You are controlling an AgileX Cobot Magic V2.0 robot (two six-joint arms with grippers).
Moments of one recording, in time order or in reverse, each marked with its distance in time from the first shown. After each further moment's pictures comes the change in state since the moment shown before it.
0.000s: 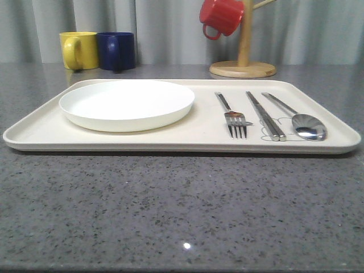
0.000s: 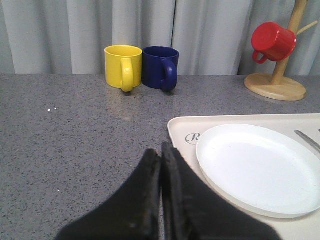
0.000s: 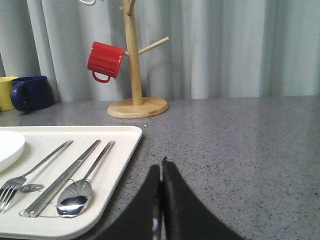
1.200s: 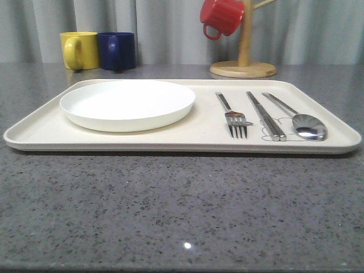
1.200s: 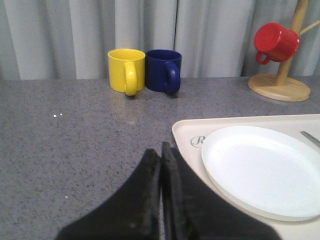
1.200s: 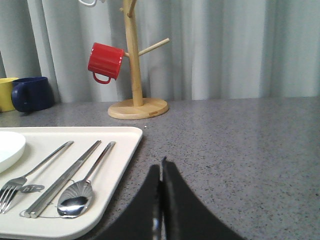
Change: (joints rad) left arm 0.000 0.000 0.000 0.046 -0.027 -0.003; right arm 0.000 0.000 0.000 0.000 -0.002 0.000
